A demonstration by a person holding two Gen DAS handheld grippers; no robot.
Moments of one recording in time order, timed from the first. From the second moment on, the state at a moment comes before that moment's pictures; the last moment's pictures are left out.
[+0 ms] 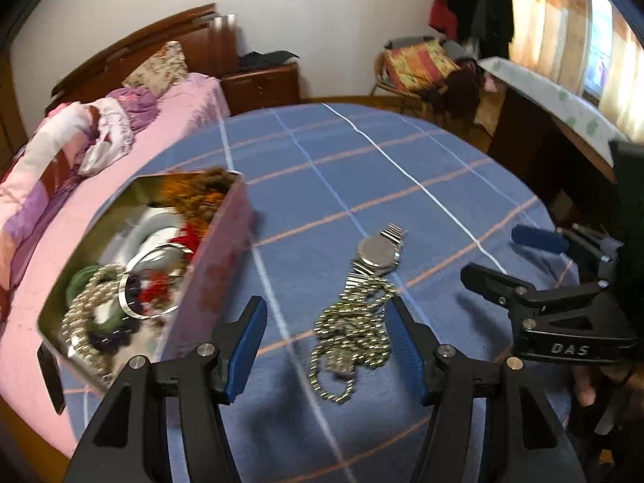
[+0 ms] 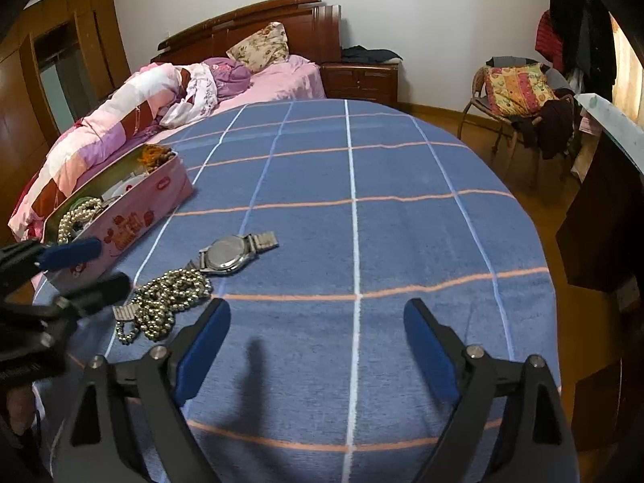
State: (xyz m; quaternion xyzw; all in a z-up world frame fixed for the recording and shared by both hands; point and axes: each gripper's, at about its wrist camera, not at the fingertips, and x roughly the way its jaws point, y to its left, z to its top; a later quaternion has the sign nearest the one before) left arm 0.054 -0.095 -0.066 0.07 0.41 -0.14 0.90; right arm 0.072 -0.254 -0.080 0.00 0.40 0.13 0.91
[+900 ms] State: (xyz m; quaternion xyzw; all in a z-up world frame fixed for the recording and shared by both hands) left arm 0.050 -0.049 -0.017 0.04 0.32 -0.10 0.94; right arm 0.100 -0.204 -0.077 -0.03 0.43 0.14 0.89
